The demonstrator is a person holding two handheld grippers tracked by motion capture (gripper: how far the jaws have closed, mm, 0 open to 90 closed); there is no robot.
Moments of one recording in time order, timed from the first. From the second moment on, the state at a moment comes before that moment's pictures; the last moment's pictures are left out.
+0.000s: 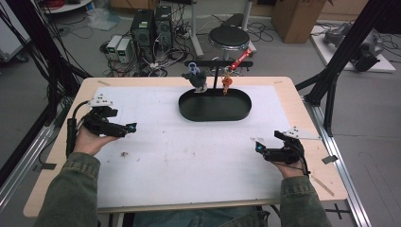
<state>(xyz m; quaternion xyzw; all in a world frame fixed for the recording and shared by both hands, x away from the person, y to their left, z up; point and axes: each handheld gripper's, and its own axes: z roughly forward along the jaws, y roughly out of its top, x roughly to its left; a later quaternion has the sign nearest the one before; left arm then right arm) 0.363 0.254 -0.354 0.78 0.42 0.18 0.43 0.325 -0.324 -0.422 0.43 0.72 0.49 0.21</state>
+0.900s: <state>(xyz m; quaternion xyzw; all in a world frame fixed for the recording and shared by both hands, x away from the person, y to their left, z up) 0.306 0.307 -0.389 0.73 0.46 0.19 0.47 0.324 -0.324 -0.423 0.44 0.73 0.49 0.21</state>
